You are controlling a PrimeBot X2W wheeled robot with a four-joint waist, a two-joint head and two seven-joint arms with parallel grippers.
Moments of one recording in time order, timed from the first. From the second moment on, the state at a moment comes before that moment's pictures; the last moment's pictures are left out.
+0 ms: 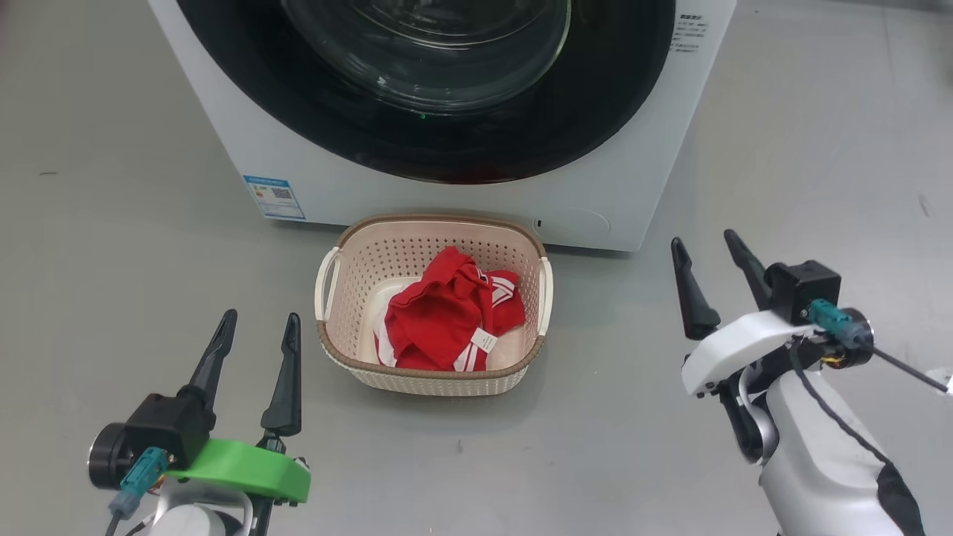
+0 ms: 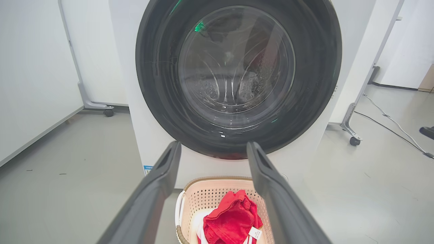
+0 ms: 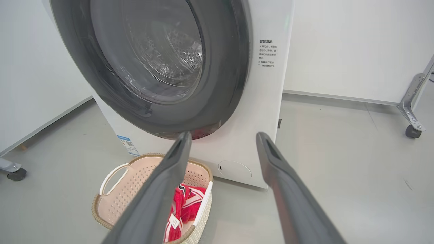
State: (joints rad) left arm -0.09 0.13 -0.26 0.10 -0.41 0.06 -0.23; right arm -0.41 -0.10 0.26 0.59 0.35 0.05 -0.25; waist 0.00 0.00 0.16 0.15
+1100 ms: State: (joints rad) left arm 0.10 0.15 -0.25 0.11 -0.42 0.08 -0.19; right arm 0.00 -0.07 0.26 0.31 0.34 -0.04 -0.25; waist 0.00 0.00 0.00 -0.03
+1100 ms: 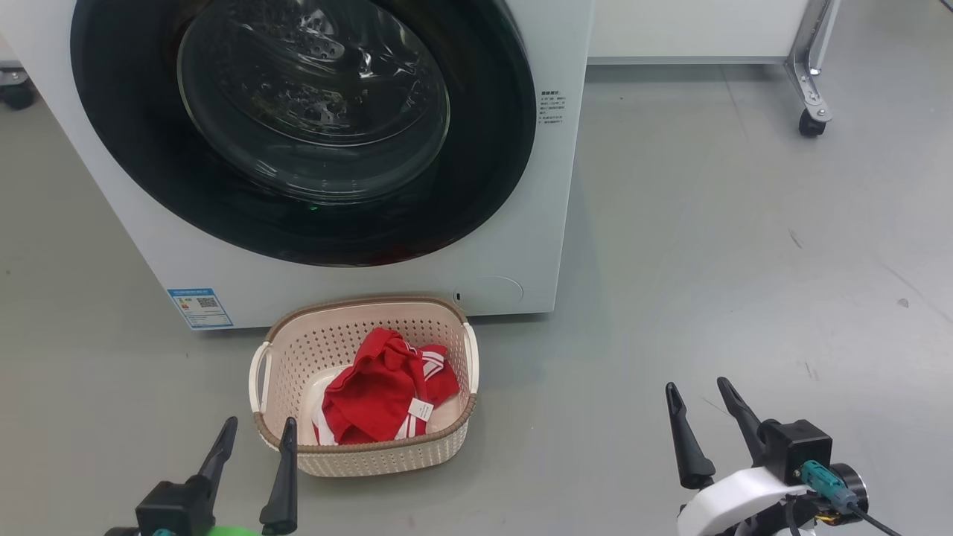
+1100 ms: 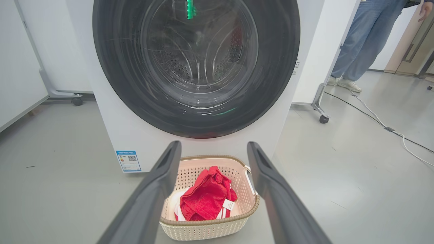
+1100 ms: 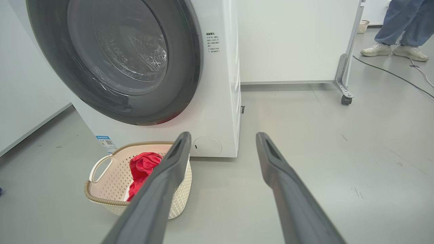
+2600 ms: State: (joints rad) left arm 0.15 0.14 -0.26 0.07 -0.41 0.10 -0.18; right arm 0.13 -0.08 0.26 0.17 0.33 -0.07 -0.23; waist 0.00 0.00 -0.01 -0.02
